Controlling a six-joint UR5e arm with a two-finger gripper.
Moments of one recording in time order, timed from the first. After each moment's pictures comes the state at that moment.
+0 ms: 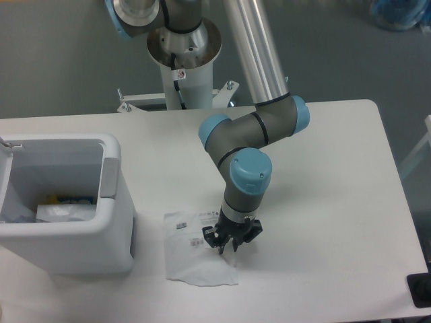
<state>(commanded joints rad) 2.44 -2.14 -1.70 -0.73 1.37 0.22</state>
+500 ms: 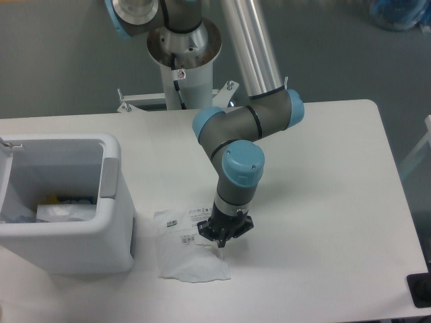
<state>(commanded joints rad) 2.43 -2.08 -1.73 -0.73 1.37 0.22</state>
